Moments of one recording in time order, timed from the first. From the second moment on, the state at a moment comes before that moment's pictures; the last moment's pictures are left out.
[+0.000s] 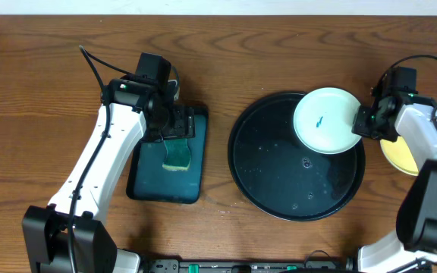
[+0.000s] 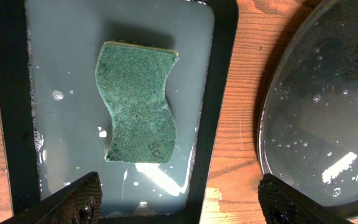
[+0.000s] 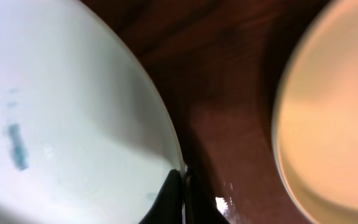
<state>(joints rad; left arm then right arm) -0.22 1.60 1.35 -1.11 0.18 -0.29 -0.18 1.75 1.17 -0.74 -0.01 0.14</state>
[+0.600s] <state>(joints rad) -0.22 1.60 1.35 -1.11 0.18 -0.29 -0.02 1.53 0.95 -0.80 -0.14 0.18</state>
